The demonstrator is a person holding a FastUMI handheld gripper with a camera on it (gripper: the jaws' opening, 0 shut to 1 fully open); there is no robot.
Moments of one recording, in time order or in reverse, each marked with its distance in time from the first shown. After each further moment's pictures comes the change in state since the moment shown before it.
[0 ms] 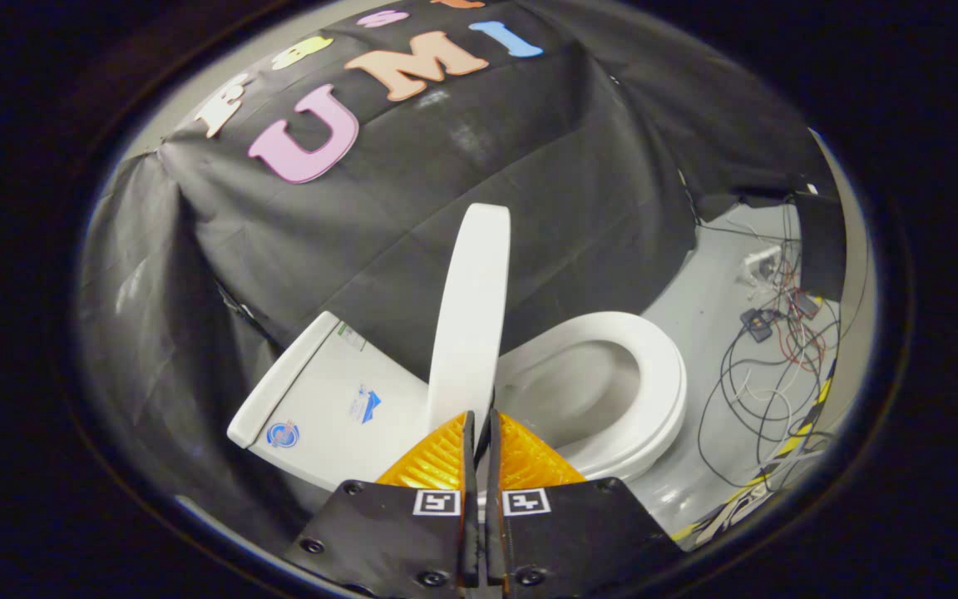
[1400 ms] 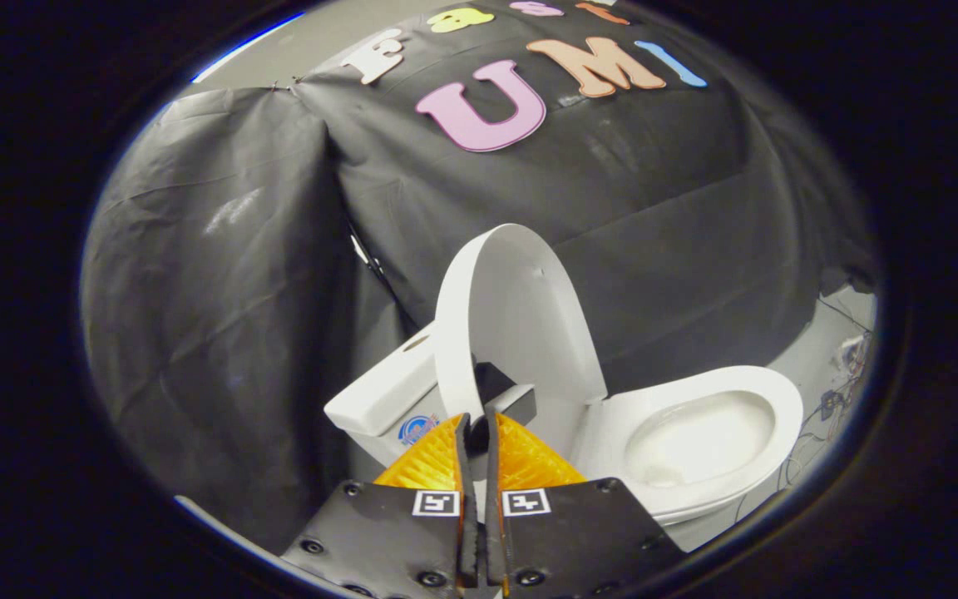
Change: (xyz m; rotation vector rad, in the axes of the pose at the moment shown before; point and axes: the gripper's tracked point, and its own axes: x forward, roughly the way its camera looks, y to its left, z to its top) arm 0.014 0.194 -0.021 -0.244 -0.016 0.360
